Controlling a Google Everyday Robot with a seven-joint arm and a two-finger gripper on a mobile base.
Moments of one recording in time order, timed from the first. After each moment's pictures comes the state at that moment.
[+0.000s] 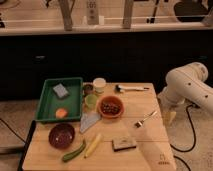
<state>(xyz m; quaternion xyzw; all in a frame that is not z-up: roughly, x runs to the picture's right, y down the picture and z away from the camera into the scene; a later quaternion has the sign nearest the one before) 0.292 0.110 0.681 -0.28 0.02 0.03 0.96</state>
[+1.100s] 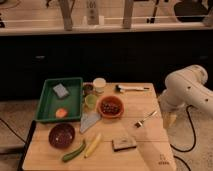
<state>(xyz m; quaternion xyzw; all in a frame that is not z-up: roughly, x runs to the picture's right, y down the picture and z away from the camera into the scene) 0.289 0.134 0.666 -0.29 0.03 0.01 0.96</state>
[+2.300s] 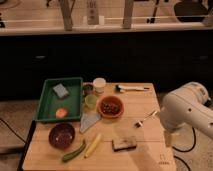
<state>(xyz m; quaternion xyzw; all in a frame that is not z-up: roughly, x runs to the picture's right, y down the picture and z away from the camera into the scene) 0.268 0.195 0.631 -0.30 0.02 -0.05 0.95</state>
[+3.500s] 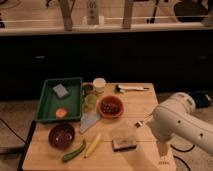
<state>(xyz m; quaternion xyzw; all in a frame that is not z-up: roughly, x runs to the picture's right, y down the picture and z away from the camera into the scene) 0.229 0.229 0.637 -0.32 -0.01 -0.11 0.94</state>
